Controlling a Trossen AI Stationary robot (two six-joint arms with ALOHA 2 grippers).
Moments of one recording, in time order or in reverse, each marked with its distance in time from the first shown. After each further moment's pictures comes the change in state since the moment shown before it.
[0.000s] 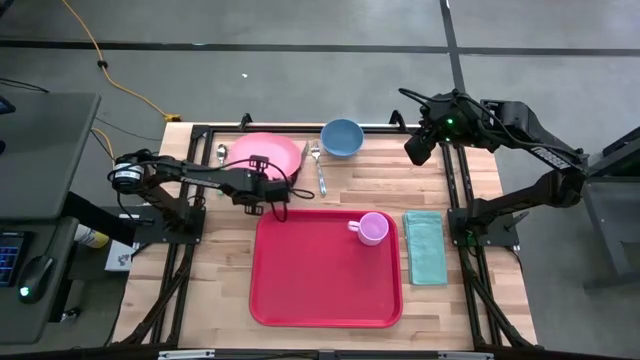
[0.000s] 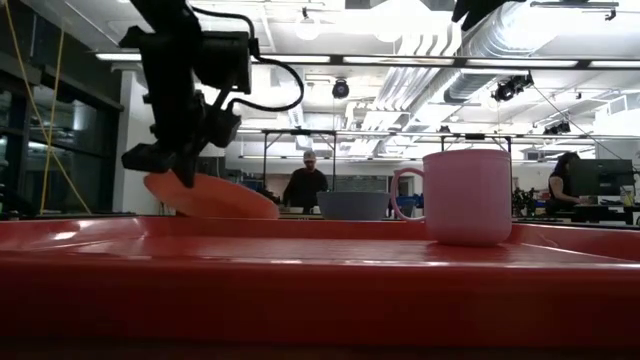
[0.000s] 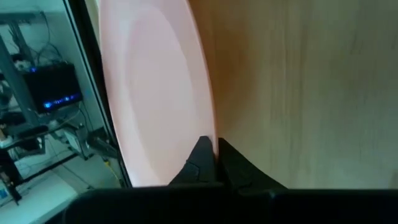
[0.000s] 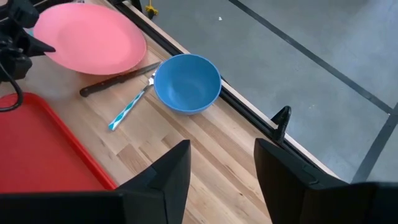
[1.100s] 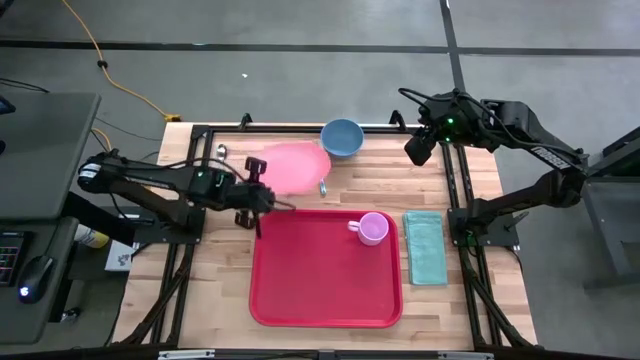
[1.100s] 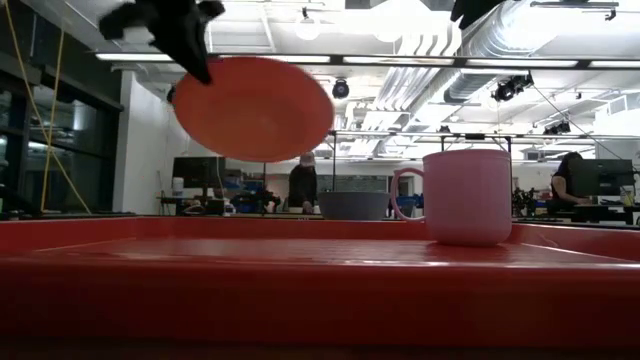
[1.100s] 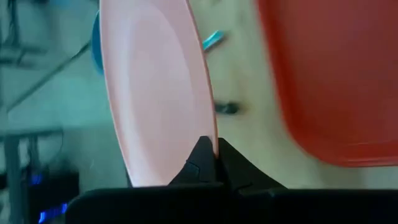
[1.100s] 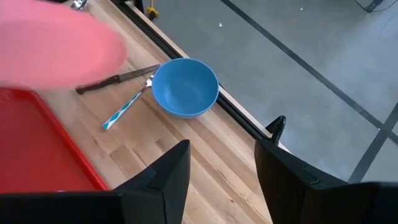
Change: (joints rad) left arm -0.268 -0.304 0.245 -0.151 0.138 0.089; right arm 0.000 0.000 0.000 0.019 0.012 -0.072
